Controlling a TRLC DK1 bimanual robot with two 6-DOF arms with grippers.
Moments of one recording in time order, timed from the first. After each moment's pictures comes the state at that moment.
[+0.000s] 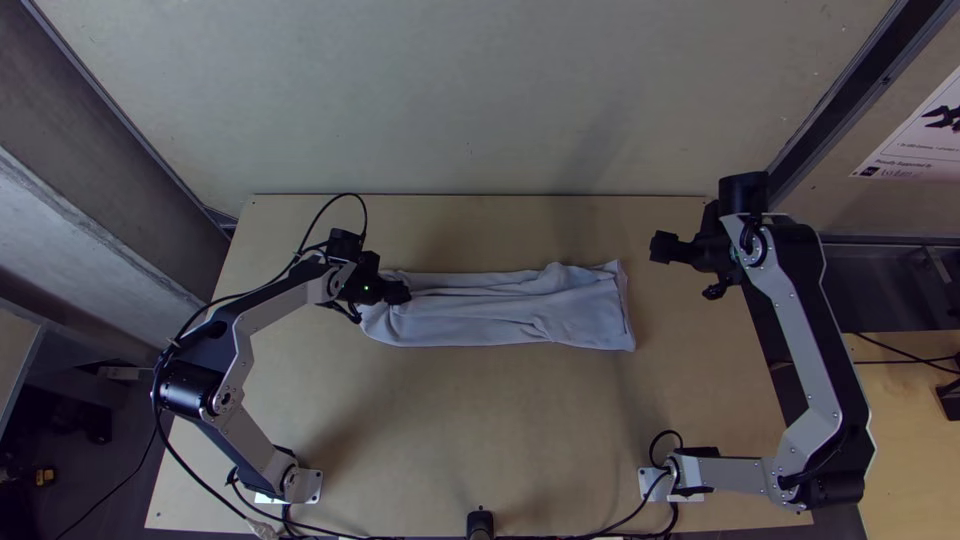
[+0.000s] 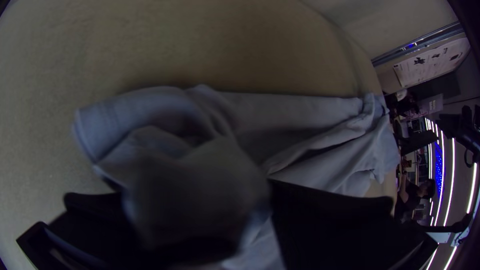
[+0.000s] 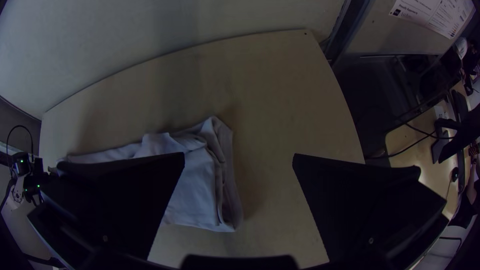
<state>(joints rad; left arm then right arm) -0.23 1.76 1.14 -0.39 0.38 -0.19 0.06 1.42 1.50 -1.06 0.06 0.24</state>
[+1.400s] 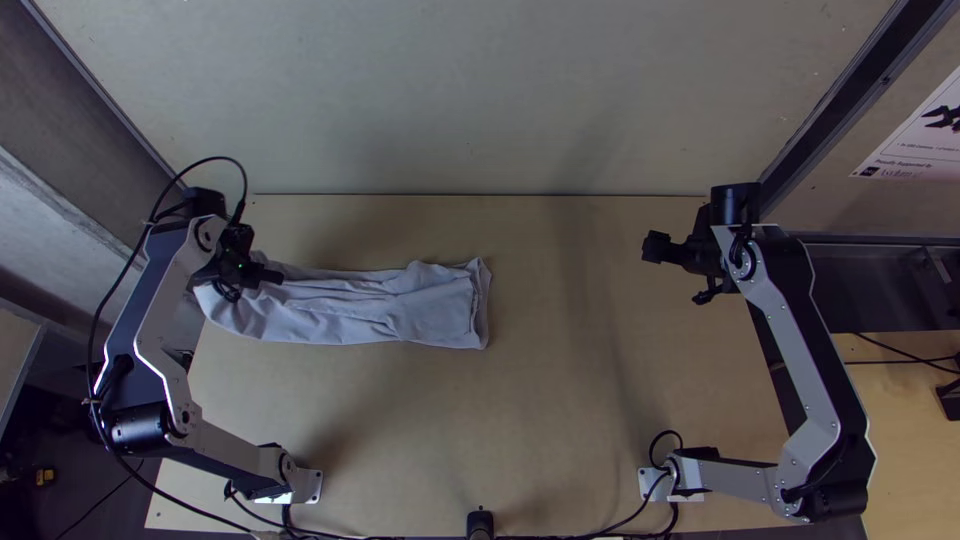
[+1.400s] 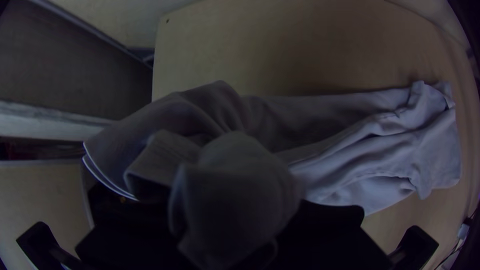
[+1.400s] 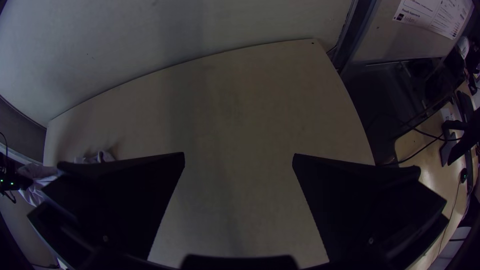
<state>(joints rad) 0.23 1.58 1.46 -0.98 -0.20 0.37 0.10 1.37 1.40 -0.92 0.06 0.28</state>
